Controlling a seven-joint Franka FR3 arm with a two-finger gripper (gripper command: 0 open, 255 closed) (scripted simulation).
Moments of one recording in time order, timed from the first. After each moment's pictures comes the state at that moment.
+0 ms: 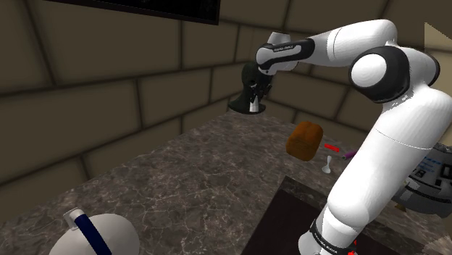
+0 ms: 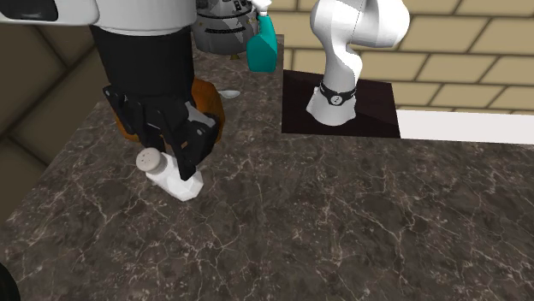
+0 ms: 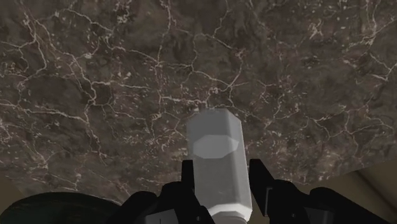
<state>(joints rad) -0.14 0.00 -0.28 -1.88 0.01 2.10 -0.19</state>
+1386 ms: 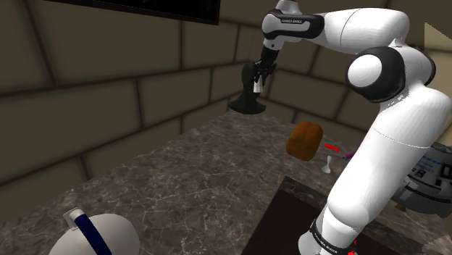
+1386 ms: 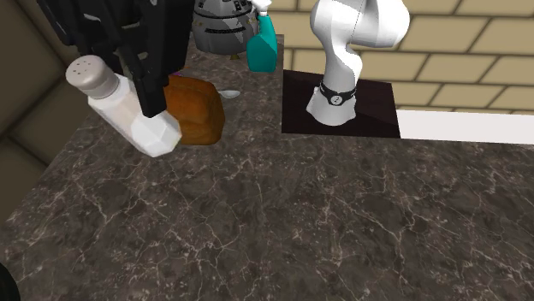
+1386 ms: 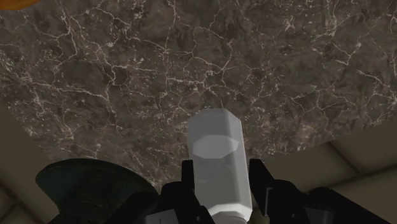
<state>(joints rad) -0.14 0.02 -0.28 -1.57 0.02 1.81 -0.19</state>
